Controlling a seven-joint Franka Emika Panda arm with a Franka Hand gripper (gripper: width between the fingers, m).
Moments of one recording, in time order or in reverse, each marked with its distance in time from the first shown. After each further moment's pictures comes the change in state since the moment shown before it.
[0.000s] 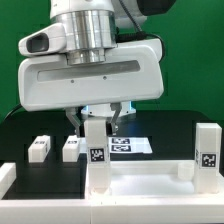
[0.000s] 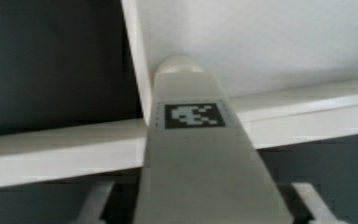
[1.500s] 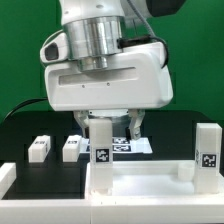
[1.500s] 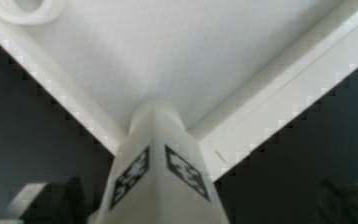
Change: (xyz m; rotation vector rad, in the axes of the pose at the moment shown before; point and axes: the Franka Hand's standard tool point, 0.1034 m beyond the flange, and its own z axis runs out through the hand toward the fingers) arm -0.012 -0.016 0.009 0.022 -0.049 0.309
